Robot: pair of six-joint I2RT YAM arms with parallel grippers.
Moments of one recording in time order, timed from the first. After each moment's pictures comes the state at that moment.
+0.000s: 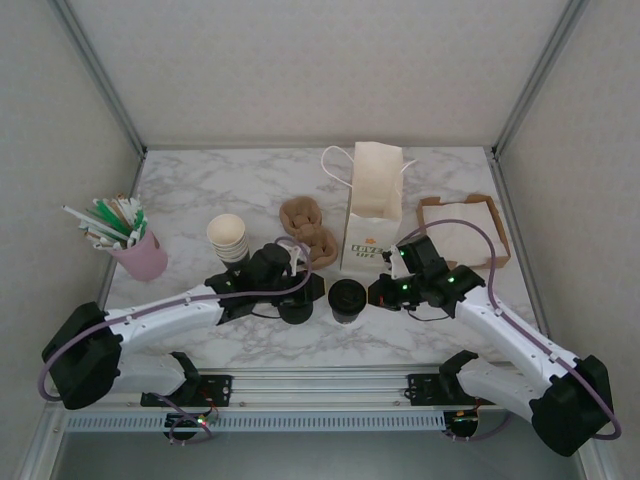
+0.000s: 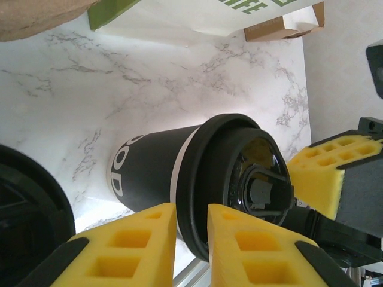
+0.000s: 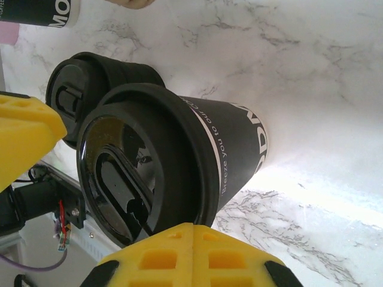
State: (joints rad) left arm -0.82 1.27 0.69 -0.06 0.28 -0.94; right arm 0.58 1.01 0.72 -0.71 -0.46 0.64
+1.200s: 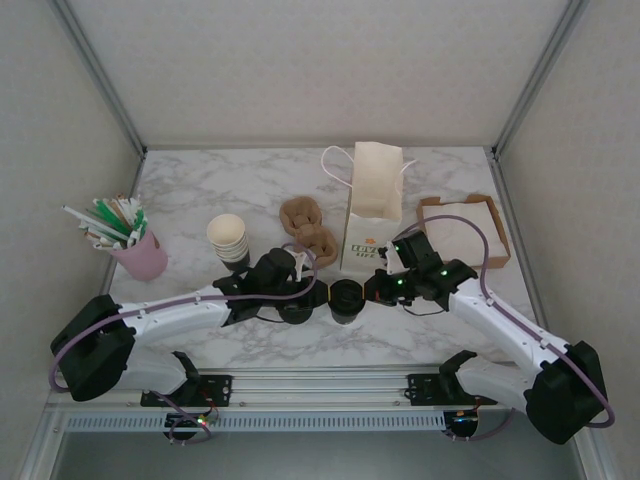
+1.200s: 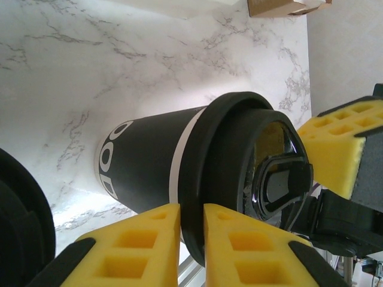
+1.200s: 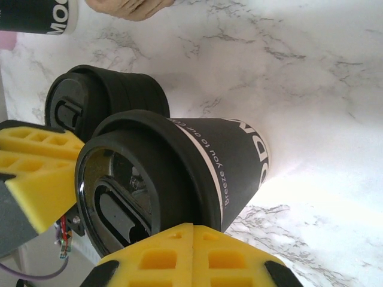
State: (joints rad) left arm -0.85 1.32 0.65 0.01 0.31 -0.96; right arm 0.58 1.10 0.75 -0.68 -0.45 0.64
